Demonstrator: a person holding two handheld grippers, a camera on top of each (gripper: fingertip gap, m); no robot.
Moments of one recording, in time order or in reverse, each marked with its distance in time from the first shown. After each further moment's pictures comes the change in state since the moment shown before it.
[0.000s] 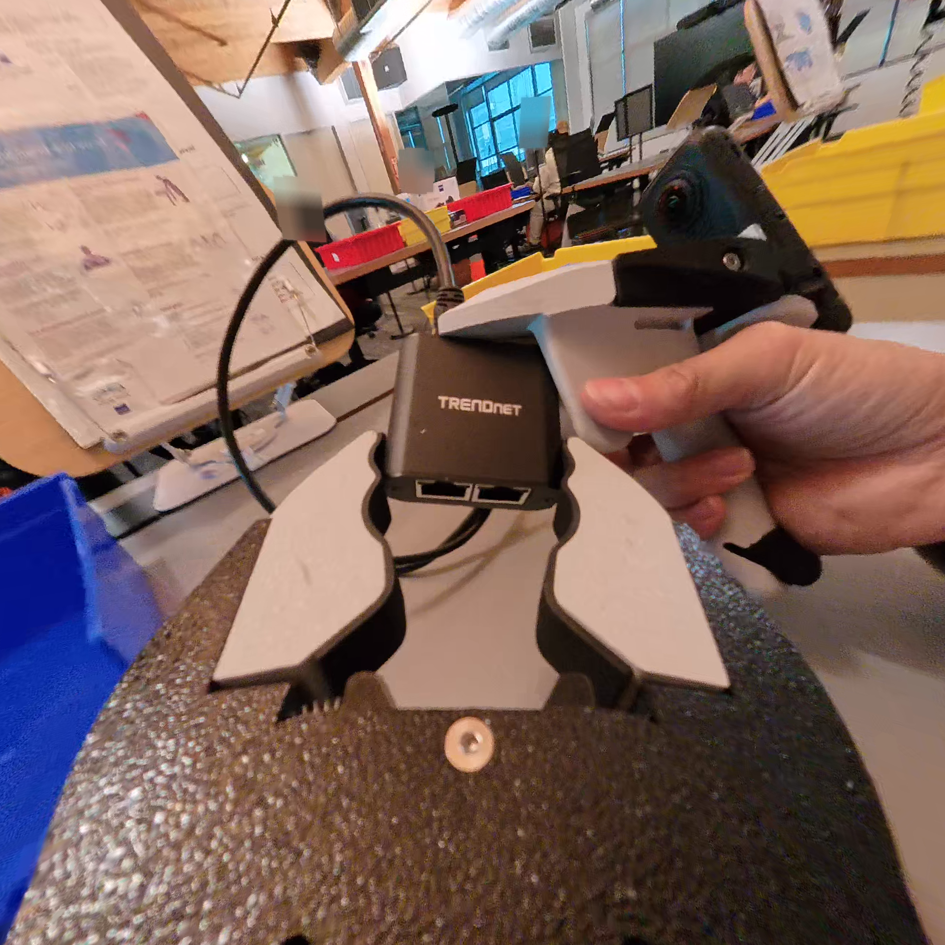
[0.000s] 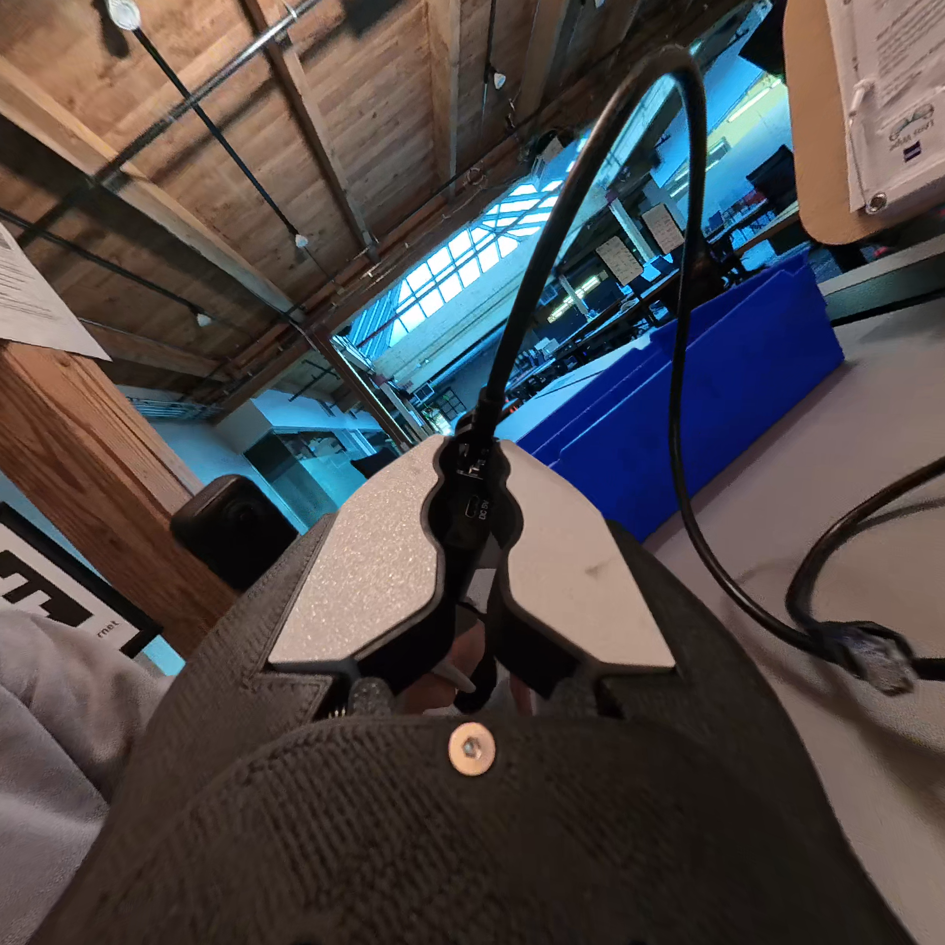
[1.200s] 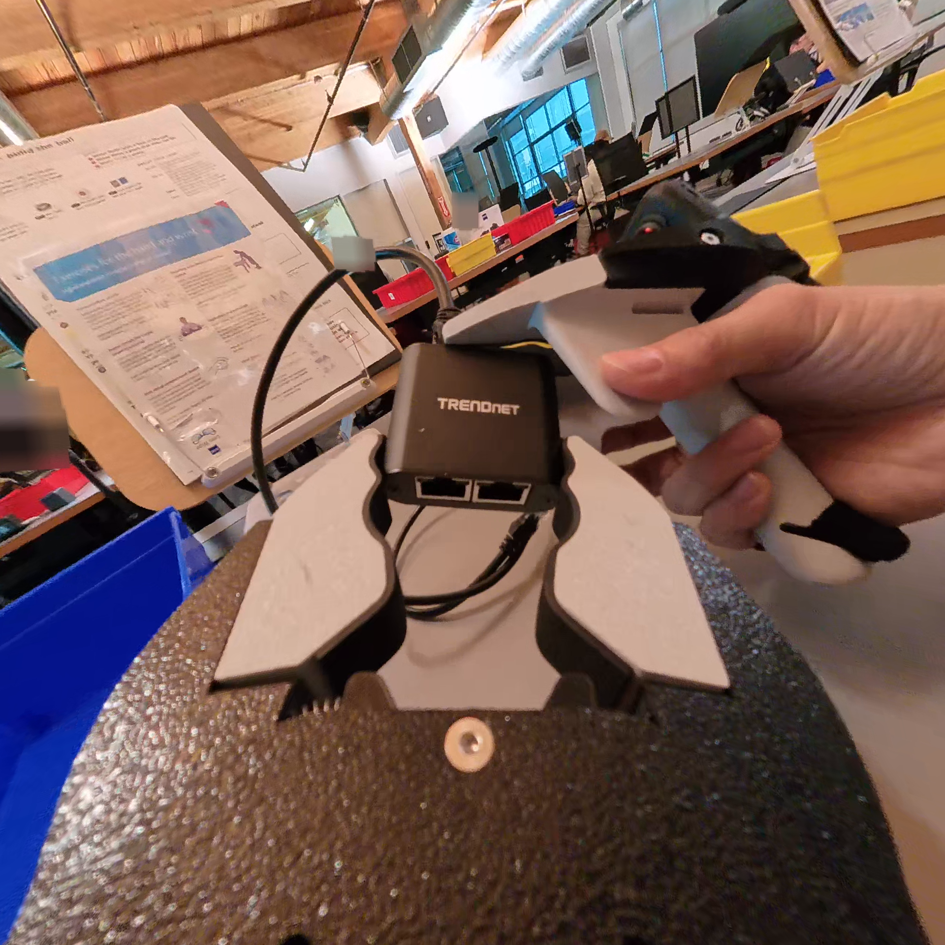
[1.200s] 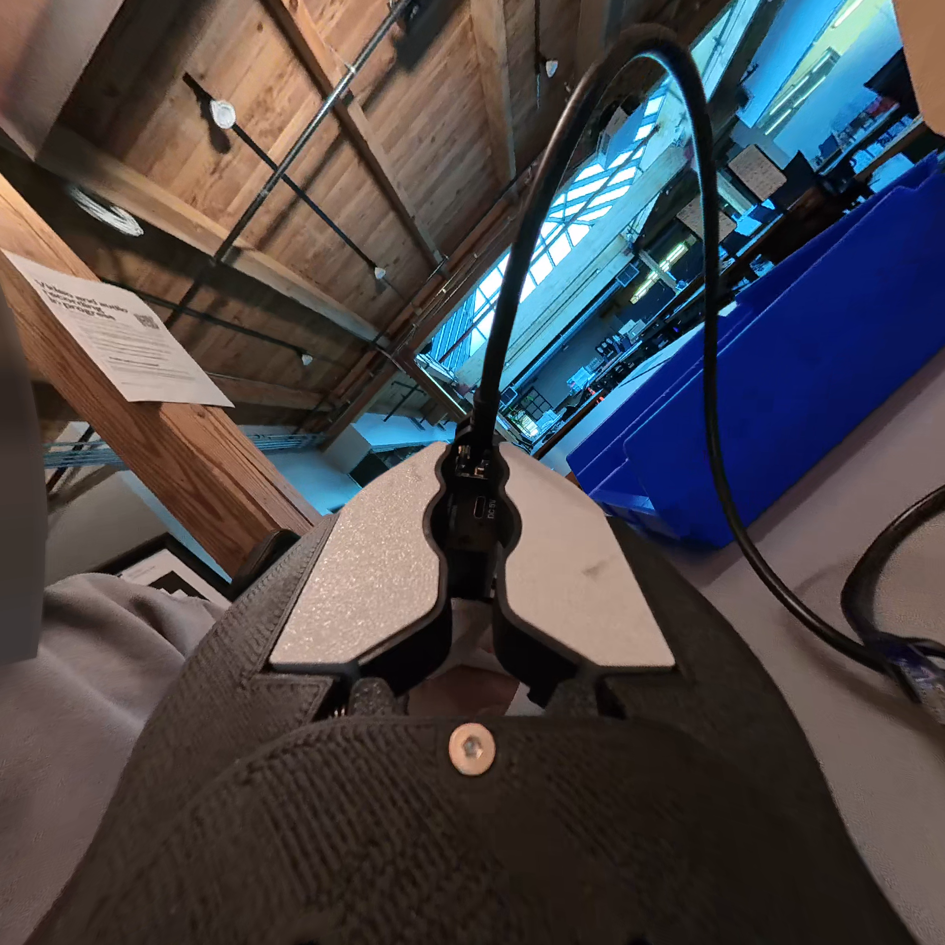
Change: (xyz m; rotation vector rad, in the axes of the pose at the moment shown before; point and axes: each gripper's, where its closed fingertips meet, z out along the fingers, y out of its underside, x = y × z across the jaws) left arm -0.007 -0.008 -0.007 0.049 -0.098 0.151; right arm -0.008 -0.001 0.005 0.007 -0.140 0.206
